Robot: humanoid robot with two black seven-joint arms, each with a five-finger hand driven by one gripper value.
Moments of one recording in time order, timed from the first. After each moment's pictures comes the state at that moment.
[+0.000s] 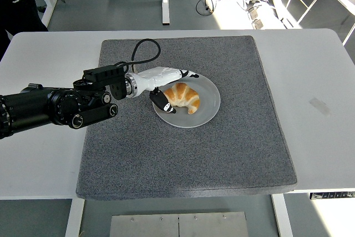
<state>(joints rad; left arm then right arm) -1.27 0.12 0.34 -0.81 0.90 0.18 -0.28 -0.10 0.00 0.07 0.15 -0.06 0.01 0.35</state>
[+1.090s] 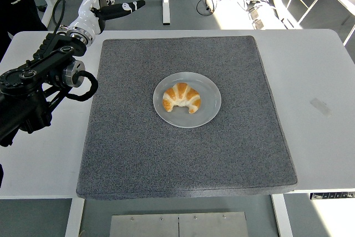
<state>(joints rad) -1.03 0.20 -0.59 -0.72 0.37 0.19 -0.35 -0.10 0.00 0.07 0.15 -0.06 0.01 0.35</state>
